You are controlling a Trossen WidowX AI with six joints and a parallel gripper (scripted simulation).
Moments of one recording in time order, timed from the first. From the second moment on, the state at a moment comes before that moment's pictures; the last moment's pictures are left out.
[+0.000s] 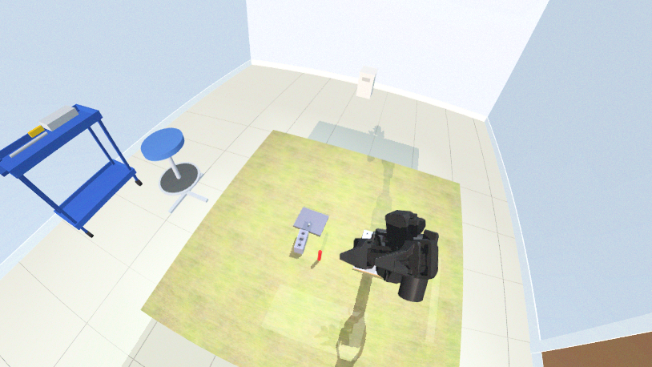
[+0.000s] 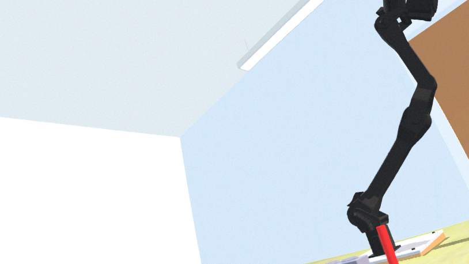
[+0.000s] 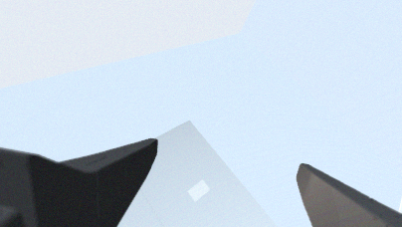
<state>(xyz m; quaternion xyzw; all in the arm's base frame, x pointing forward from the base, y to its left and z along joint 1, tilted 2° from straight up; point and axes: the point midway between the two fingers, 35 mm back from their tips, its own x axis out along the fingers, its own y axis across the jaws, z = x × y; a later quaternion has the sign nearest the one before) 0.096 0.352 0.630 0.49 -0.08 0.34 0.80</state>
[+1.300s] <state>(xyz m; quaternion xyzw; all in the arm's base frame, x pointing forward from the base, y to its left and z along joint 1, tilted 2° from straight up) 0.229 -0.087 0.655 -0.46 -0.17 -0.15 0.86</state>
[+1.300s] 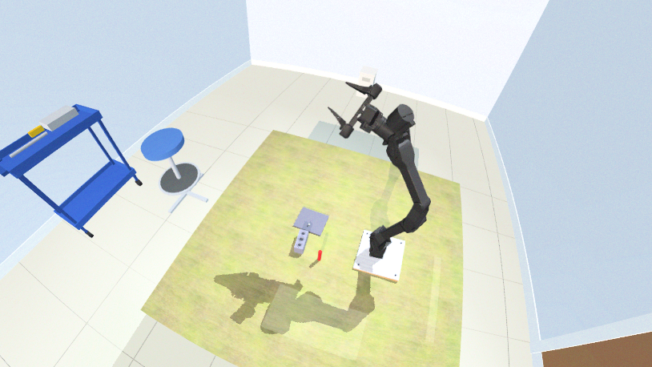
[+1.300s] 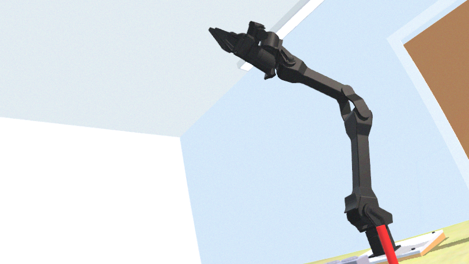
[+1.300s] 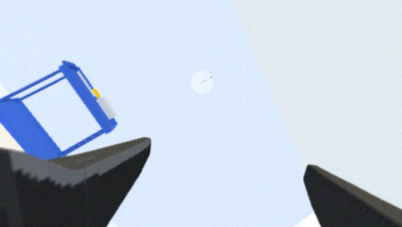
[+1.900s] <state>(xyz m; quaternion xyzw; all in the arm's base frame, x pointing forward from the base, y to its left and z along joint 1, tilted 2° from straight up) 0.394 -0.053 0.408 0.28 0.22 -0.05 0.93</state>
